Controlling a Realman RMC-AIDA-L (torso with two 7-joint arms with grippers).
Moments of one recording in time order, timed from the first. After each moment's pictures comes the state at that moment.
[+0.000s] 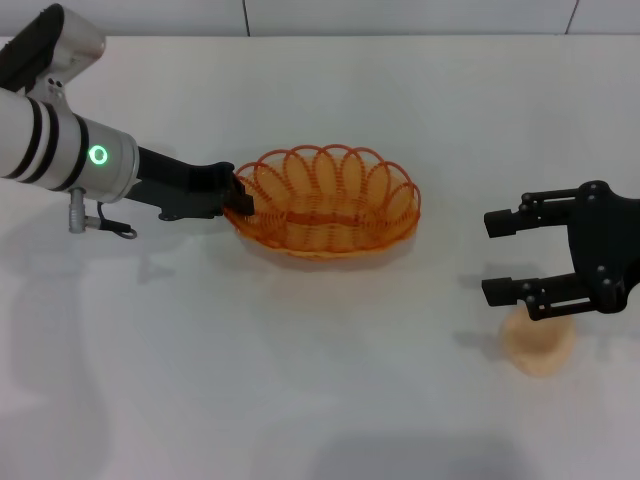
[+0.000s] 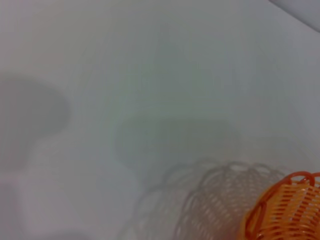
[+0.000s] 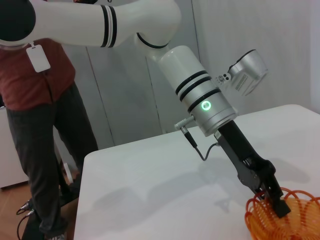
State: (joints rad) left arm -0.82 -2.08 0.74 0.61 2.54 1.25 -2.71; right arm 0.34 2.01 -1.10 -1.25 -1.76 -1.74 1.69
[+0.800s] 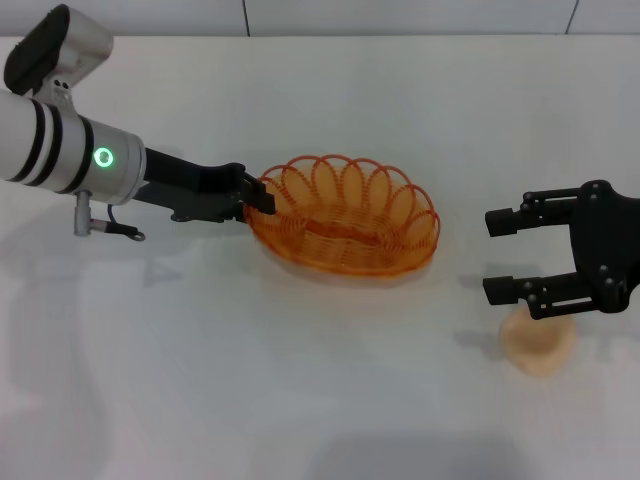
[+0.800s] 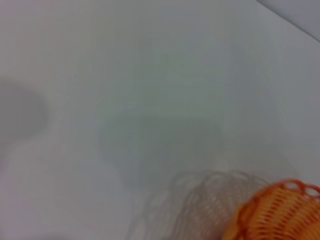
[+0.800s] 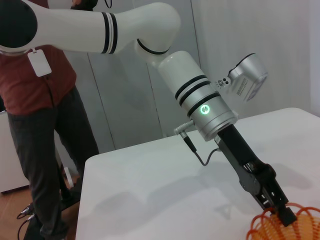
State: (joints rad) left arm -0.82 -2.08 0.75 0.60 2.49 1.28 -2.67; right arm 0.34 2.01 -1.10 -1.25 -1.75 -1.75 1.69
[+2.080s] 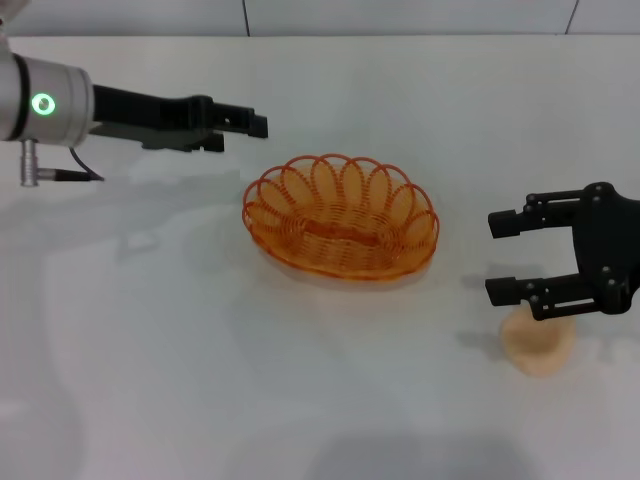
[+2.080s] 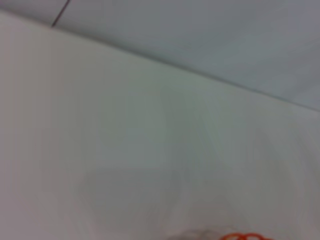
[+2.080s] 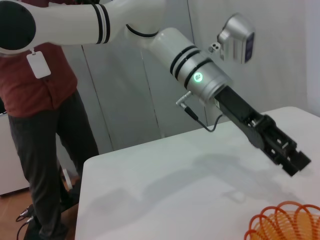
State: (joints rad) left arm -0.76 -2.03 0.74 0.74 2.30 1.36 -2.48; right arm 0.33 2.01 -1.09 -1.24 -1.75 -1.75 1.70
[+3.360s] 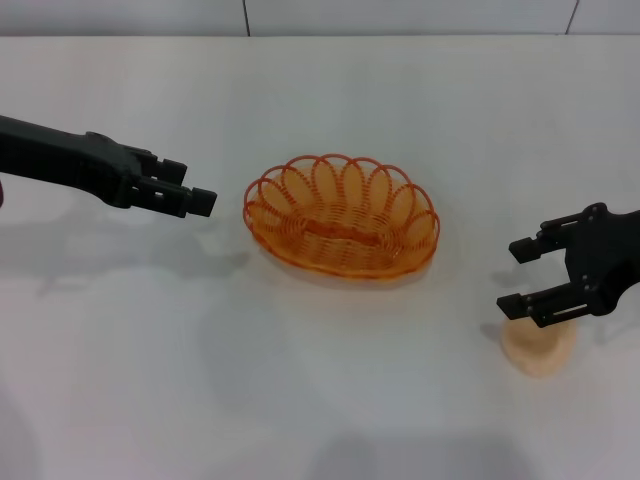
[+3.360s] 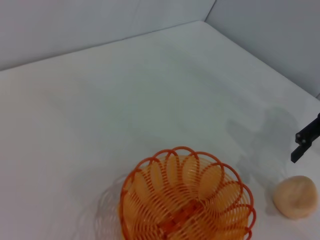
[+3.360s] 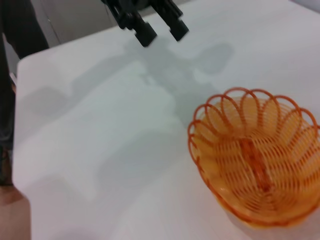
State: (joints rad) left arm -0.64 -1.95 0.78 0.96 2.23 1.76 -2.03; right arm 0.39 2.01 -1.19 -1.35 -2.09 -1.65 1.94
